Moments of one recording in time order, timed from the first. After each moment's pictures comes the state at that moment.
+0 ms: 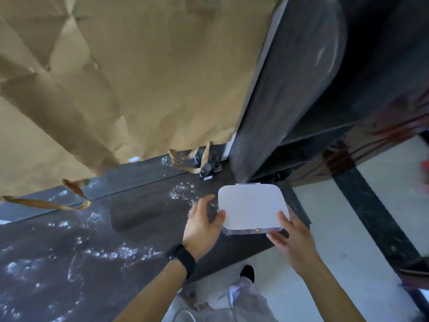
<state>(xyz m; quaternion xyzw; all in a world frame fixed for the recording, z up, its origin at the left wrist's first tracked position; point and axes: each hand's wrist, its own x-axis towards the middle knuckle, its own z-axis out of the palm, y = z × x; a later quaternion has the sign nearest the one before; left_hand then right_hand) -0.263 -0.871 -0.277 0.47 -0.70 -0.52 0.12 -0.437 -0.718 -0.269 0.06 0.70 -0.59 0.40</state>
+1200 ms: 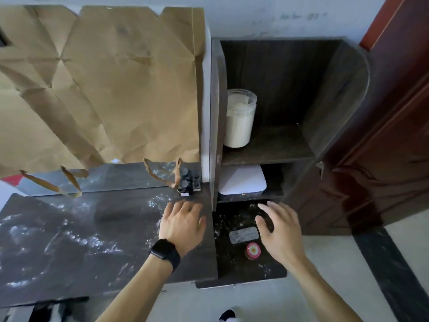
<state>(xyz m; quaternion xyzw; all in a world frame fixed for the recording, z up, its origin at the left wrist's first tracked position) -0.377 -0.801 -0.242 0.49 -0.87 -0.03 0.07 -0.614 -0.684 -0.261 -0.53 0.81 -0.25 0.05</state>
